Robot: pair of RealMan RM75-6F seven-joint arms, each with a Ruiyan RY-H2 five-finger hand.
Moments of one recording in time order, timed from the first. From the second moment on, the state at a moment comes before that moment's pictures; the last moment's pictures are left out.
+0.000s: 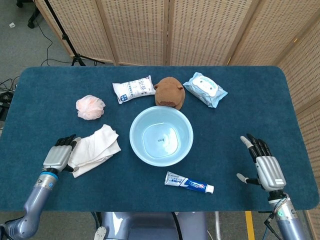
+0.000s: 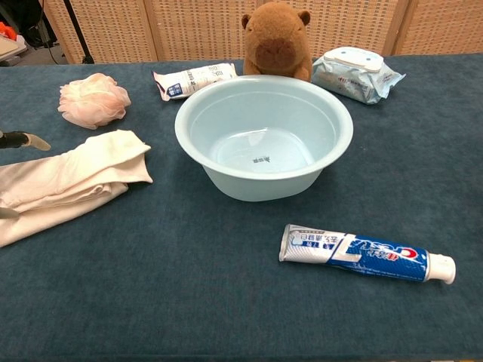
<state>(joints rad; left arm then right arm) -0.48 -1.31 -0.11 -1.70 0.85 0.99 0.46 0.20 -1.17 0.07 -1.75 -1.49 1.36 0.06</state>
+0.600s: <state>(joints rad) -0.57 -1.44 -0.11 -1.53 0.75 0.94 0.47 0.20 -1.17 0.07 -1.75 -1.49 1.36 0.07</state>
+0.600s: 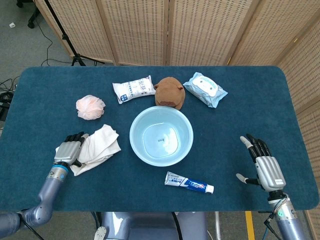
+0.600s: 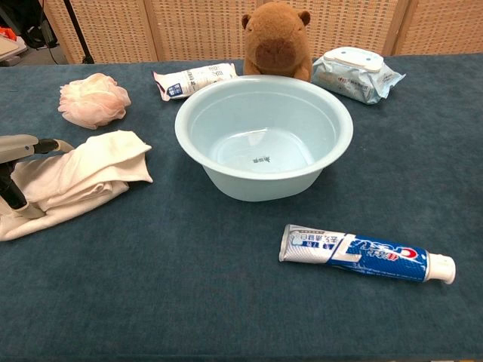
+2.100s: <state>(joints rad) -0.53 -1.38 -0.13 -1.79 1.06 1.34 0.55 0.20 -1.16 0.08 -1.76 -1.49 1.37 0.10</state>
